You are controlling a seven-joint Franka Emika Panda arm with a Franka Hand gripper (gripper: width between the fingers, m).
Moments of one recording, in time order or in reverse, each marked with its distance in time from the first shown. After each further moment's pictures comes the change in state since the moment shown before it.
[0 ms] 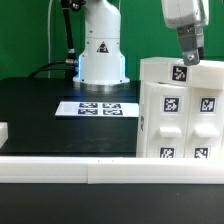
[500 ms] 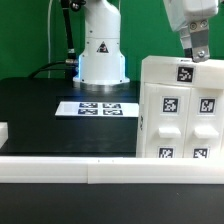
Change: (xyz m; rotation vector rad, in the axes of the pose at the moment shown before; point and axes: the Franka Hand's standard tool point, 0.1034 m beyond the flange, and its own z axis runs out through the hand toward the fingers) arm -0.003 -0.003 -0.005 0.012 -0.024 -0.167
